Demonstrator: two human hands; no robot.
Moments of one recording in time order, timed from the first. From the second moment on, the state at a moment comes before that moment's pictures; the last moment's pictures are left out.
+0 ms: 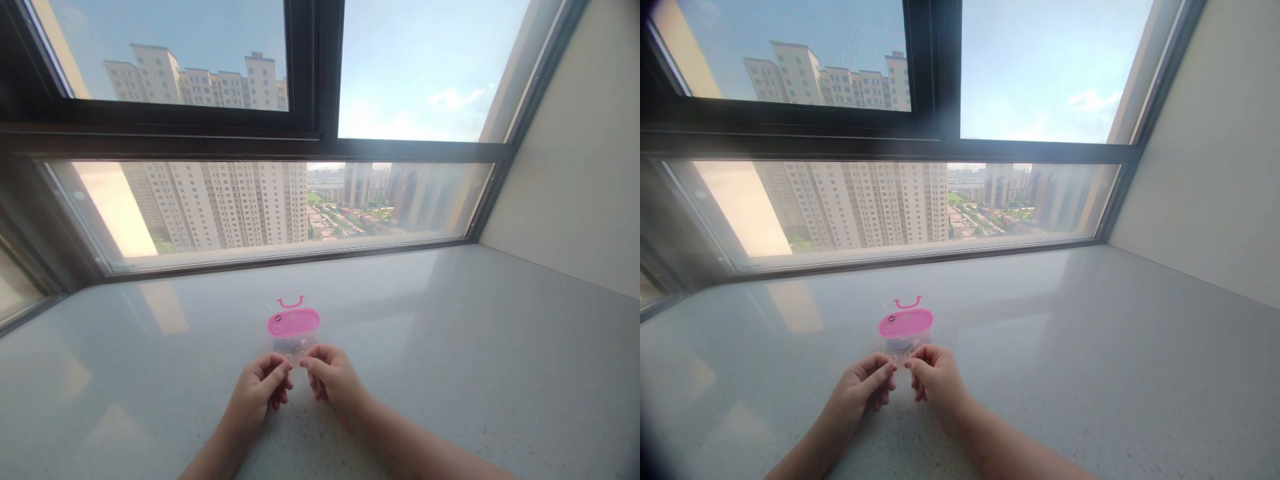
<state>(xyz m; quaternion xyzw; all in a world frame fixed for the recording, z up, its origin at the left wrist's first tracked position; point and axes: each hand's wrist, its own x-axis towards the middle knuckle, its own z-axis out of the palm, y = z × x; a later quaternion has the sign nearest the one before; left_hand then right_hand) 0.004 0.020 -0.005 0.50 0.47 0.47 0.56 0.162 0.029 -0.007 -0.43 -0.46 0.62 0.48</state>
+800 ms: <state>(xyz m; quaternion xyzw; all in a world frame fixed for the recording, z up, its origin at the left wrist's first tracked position) 0.006 0.019 -0.006 0.49 0.47 0.48 0.56 0.162 0.030 -0.017 -0.41 -0.48 0.61 0.48</state>
